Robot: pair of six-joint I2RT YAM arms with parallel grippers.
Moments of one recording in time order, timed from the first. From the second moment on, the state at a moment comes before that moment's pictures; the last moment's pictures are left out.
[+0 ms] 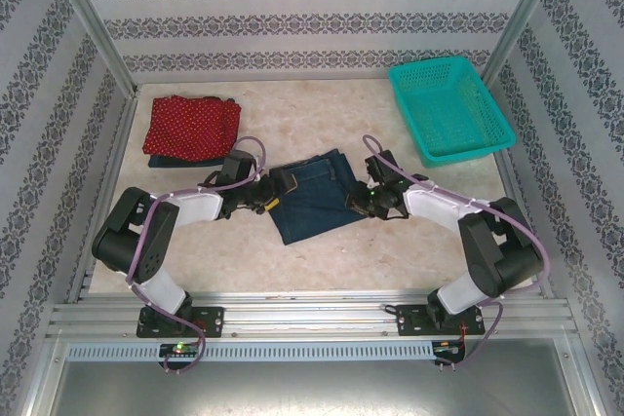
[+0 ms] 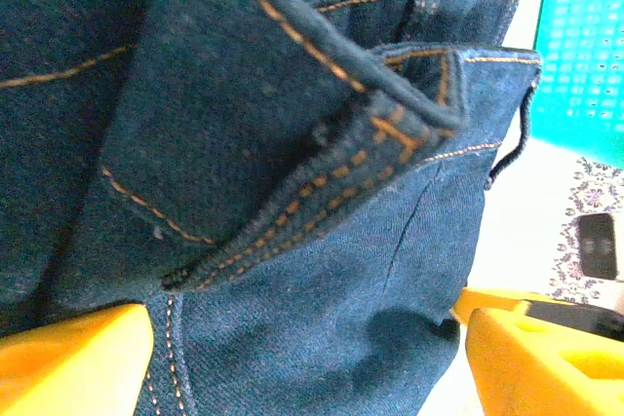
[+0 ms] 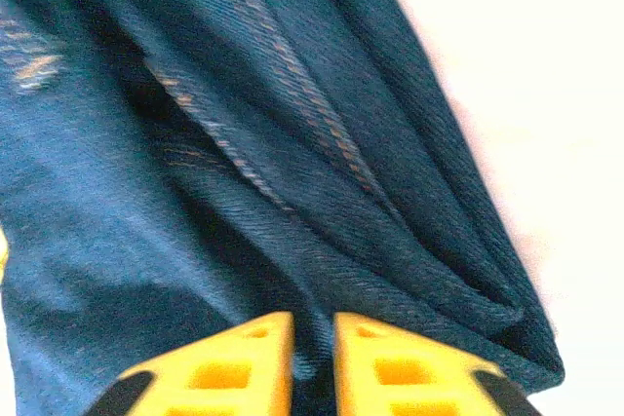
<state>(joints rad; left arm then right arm) -0.37 1.65 0.75 0.13 0.51 -0.97 0.43 1.53 0.81 -0.35 -0.29 0.79</state>
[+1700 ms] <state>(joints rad) -0.37 1.58 0.87 -0.11 0.45 -0.97 0.44 1.70 1.22 -0.48 -0.12 0.47</state>
